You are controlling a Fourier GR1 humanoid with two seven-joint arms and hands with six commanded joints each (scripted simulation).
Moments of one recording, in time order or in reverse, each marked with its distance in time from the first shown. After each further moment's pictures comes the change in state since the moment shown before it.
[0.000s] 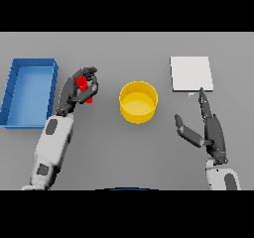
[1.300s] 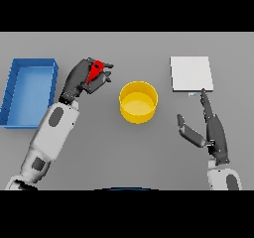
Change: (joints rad) left arm -0.085 0.123 -0.272 -0.209 -0.203 -0.003 0.226; right arm 0.006 -0.018 -0.001 -0.007 0.021 -0.002 0.009
